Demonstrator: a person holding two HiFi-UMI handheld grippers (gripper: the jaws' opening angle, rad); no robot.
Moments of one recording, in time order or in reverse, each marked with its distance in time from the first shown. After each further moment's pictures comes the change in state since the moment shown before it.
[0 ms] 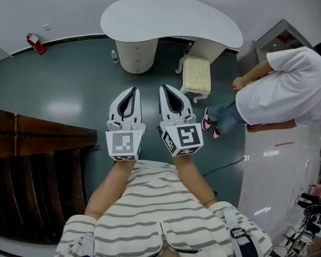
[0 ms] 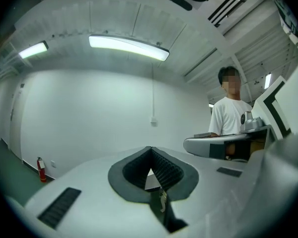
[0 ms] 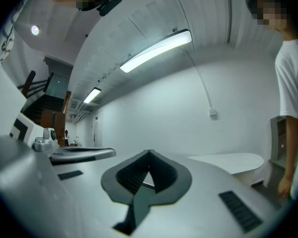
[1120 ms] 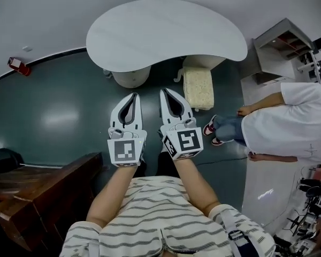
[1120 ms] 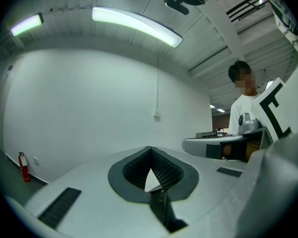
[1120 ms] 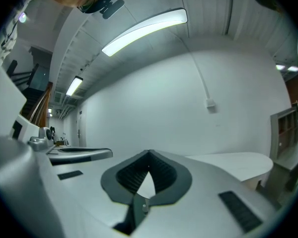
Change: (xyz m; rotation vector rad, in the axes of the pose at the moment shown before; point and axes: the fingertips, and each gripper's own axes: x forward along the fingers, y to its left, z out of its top) left arm 0.220 0.104 -0.035 -0.063 0.066 -0.092; right arm 0.222 -0.100 -0.022 0.020 0.057 -0.118
